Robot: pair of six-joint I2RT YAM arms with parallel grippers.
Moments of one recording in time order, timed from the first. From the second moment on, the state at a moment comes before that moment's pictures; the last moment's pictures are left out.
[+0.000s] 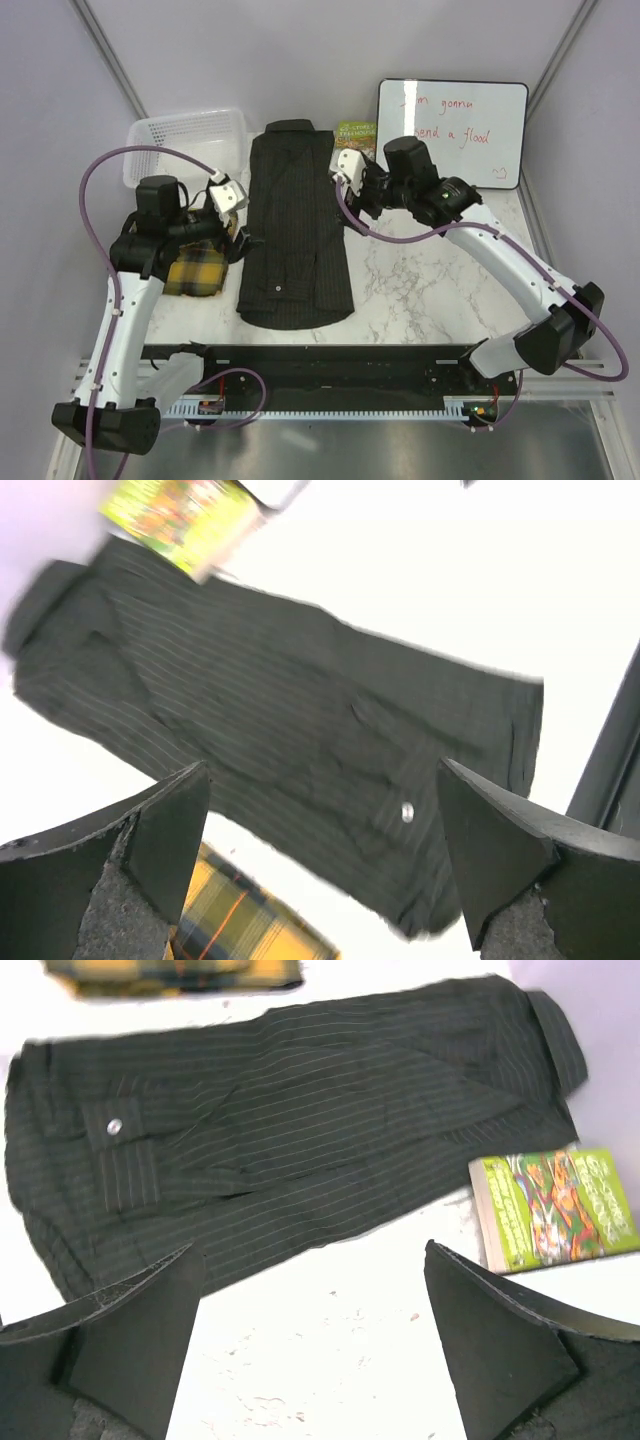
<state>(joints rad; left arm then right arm) -0.11 0.99 1.18 -0.72 0.76 0.57 0.61 1.47 1.50 -0.58 -0.38 -0.51</state>
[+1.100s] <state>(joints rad) 0.04 1.07 0.42 -0.77 0.76 1.79 0.98 1.57 0.83 -0.33 -0.32 -1.08</state>
